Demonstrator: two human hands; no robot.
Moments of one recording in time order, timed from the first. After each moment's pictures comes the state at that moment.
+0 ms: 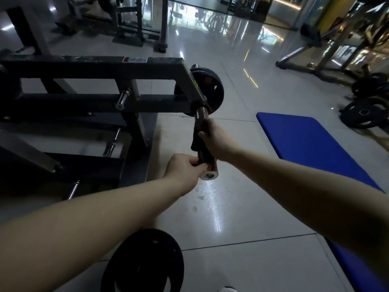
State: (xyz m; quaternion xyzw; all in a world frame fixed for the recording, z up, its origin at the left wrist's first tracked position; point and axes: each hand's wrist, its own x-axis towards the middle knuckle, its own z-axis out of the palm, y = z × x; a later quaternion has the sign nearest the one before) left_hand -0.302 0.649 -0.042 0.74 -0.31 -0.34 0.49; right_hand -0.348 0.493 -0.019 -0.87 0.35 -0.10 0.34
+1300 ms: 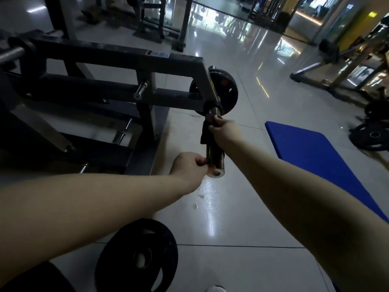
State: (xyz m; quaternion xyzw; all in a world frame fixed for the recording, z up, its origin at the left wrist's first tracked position) left_hand -0.305 0.657 -0.055 0.74 -0.28 -0.32 0.52; right_hand -0.330 0.502 -0.004 -0.81 0.44 -0.15 0.35
